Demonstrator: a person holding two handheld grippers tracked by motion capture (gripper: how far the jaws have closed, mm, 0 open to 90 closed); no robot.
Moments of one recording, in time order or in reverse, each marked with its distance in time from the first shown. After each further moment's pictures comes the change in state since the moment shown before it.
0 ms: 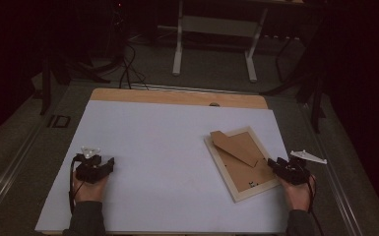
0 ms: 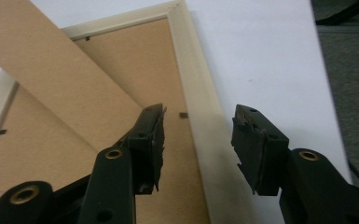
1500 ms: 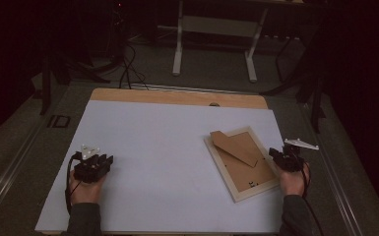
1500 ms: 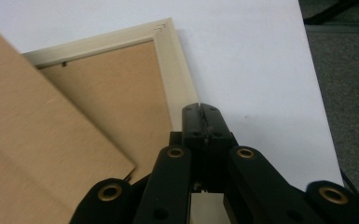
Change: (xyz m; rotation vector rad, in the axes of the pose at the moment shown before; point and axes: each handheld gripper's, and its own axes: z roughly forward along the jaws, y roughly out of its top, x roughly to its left) left arm -0.003 0.008 -0.020 -0.044 -0.066 0.084; right arm 0.006 0.030 0.025 0.026 -0.069 0.006
